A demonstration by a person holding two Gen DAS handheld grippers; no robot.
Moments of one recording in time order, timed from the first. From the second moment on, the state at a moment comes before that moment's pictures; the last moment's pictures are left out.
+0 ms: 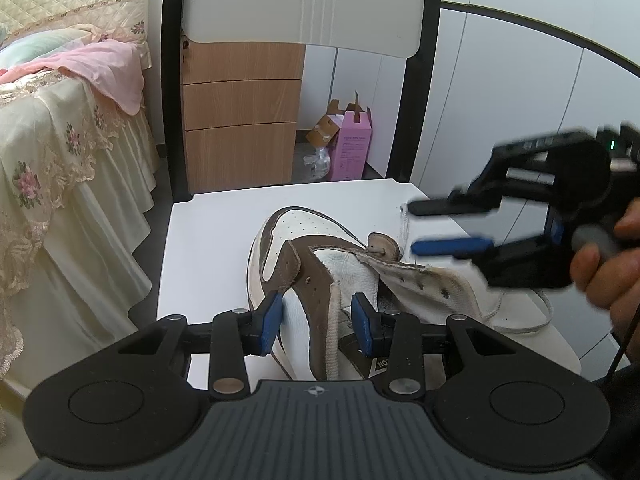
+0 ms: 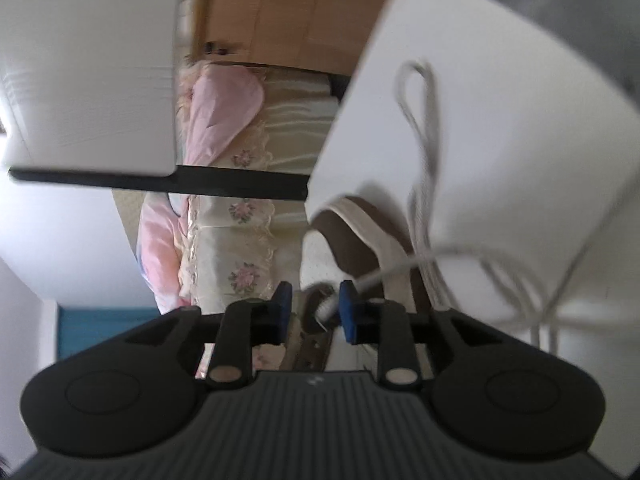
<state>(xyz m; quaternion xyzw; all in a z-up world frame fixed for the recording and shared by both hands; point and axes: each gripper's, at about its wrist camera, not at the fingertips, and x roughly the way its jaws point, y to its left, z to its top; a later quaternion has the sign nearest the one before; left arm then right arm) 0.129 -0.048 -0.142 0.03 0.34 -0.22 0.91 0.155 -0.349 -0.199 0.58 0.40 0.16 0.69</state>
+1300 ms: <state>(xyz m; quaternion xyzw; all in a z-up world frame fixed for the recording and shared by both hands) 0.124 -0.054 -0.144 0.05 0.34 -0.21 0.92 0.162 -0.283 -0.165 0.23 0.38 0.25 0.86</state>
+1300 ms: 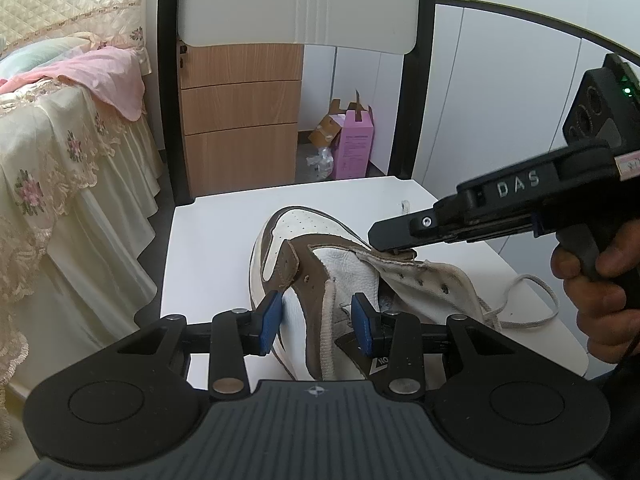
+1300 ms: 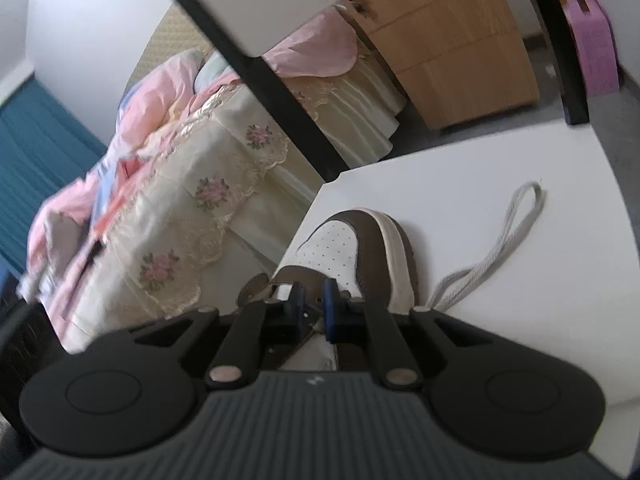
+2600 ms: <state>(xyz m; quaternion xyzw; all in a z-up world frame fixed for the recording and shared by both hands) 0.120 -0.061 -0.147 0.09 0.33 -0.21 0.92 0.167 -0.285 -0.166 0.29 0.38 0.25 0.84</state>
